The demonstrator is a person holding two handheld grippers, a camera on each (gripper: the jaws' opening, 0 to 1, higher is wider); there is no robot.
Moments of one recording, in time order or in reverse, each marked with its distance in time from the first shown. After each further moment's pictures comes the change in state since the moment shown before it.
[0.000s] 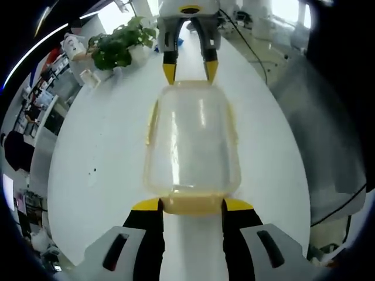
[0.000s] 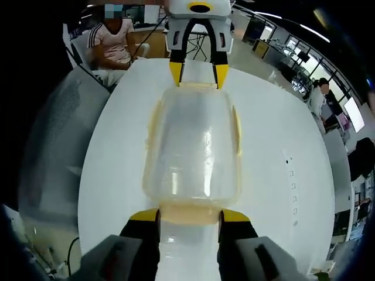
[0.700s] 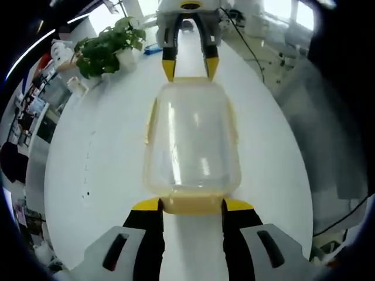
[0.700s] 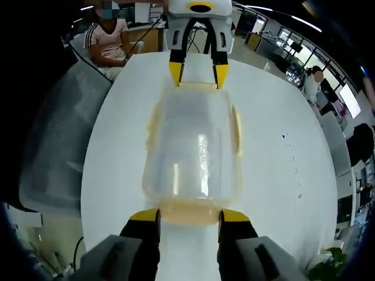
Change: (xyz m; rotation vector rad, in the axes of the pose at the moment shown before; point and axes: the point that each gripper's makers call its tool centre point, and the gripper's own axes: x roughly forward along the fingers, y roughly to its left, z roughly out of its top) left arm 0.044 0.000 0.047 0.044 0.012 -0.052; right arm -0.017 0.013 -0.059 0.063 0.028 -0.009
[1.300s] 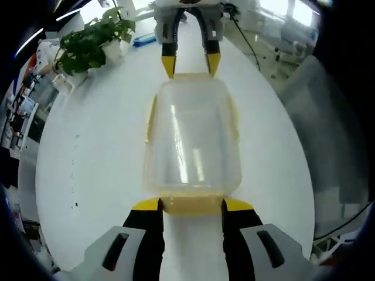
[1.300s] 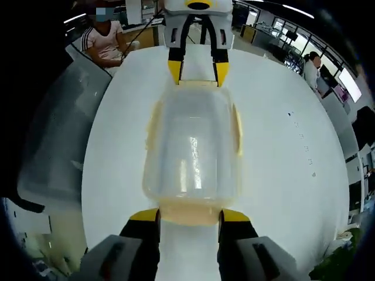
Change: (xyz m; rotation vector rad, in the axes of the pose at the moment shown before) left arm 0.040 -0.001 0.010 0.004 0.053 -0.073; right arm 0.022 0.010 -0.037 0.070 0.011 0.054
